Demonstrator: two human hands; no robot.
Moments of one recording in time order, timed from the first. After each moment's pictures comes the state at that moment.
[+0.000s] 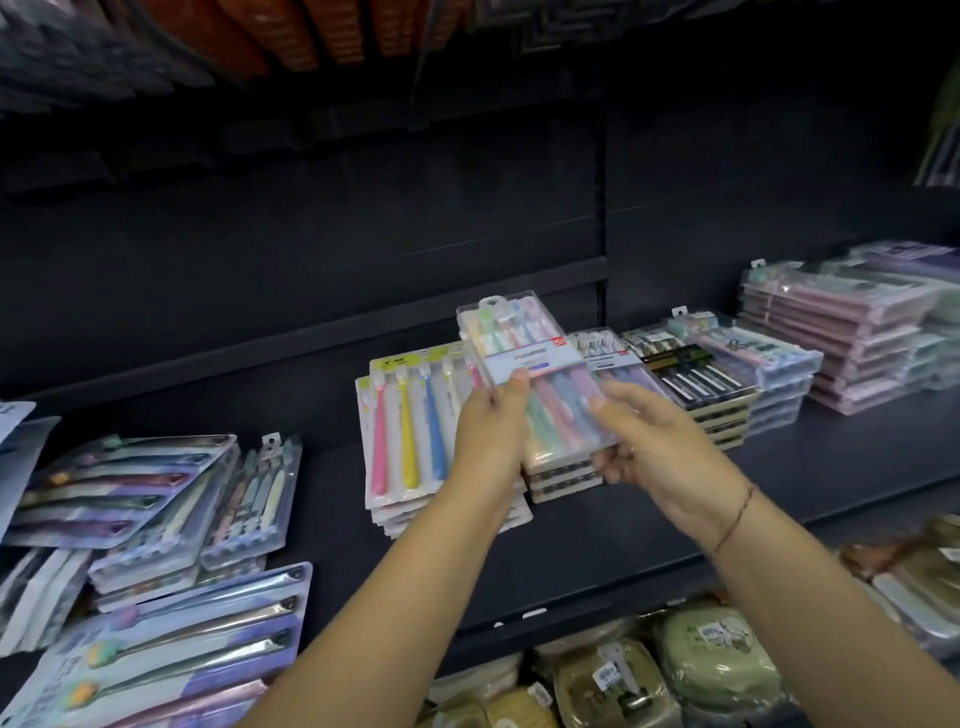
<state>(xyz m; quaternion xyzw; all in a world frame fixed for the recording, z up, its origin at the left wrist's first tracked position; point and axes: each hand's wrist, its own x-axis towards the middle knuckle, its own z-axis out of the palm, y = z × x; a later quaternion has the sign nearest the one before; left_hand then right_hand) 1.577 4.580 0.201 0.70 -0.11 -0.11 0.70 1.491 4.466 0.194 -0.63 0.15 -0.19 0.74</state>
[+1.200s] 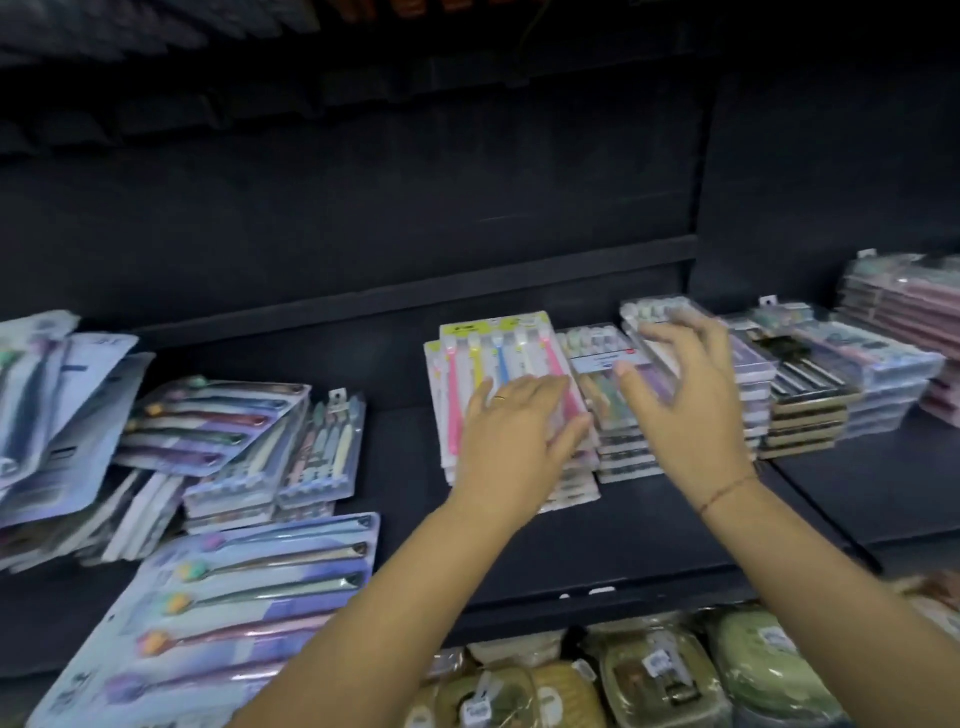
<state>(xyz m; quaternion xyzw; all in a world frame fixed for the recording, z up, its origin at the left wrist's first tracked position) 1.595 4.653 0.176 0.89 -0.37 0.17 0.21 1.540 4.489 0.175 -0.82 0.08 -0.45 0.36</state>
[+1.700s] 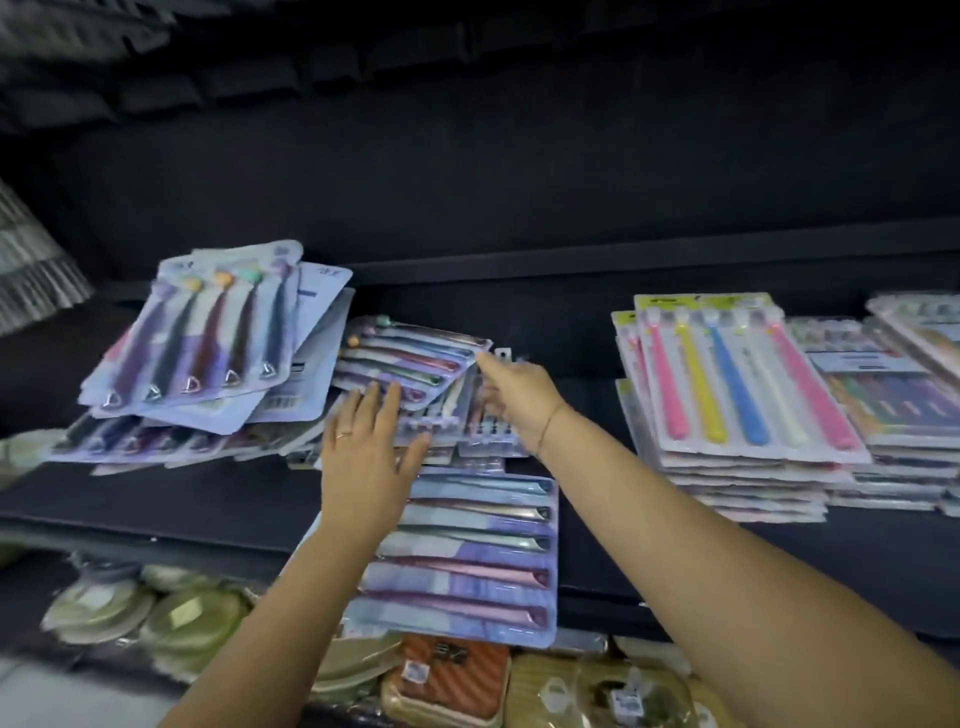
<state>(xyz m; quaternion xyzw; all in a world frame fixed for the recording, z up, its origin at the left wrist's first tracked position) 1.659 4.944 0.117 0.97 -0.07 0.22 0.12 1.713 4.761 0.153 -0.66 0.09 0.05 0.74</state>
